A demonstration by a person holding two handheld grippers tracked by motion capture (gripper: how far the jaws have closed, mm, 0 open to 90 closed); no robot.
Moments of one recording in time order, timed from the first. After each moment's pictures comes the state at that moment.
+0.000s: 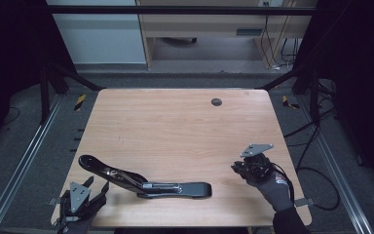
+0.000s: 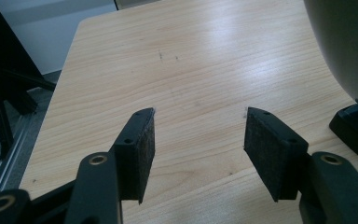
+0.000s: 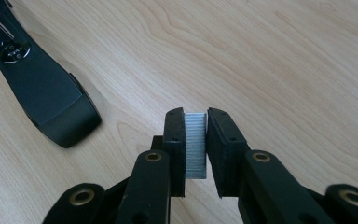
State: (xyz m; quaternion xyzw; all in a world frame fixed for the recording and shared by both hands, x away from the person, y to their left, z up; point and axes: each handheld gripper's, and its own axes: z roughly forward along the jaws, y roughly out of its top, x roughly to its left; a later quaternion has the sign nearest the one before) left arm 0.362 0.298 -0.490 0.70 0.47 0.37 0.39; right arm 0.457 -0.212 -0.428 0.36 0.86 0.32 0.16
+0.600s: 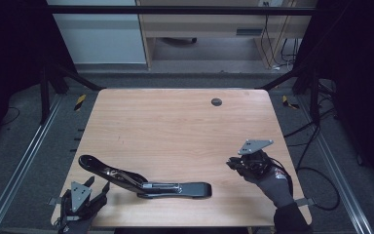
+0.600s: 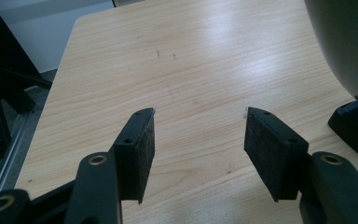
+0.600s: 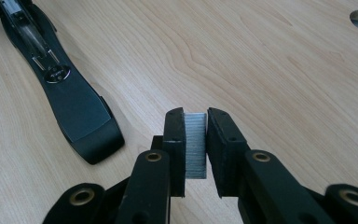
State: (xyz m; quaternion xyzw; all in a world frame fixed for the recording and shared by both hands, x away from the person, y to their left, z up) left arm 0.363 0.297 -0.491 0.70 0.47 0.37 0.39; right arm 0.457 -0.202 -0.405 0.30 0.87 0.35 0.15
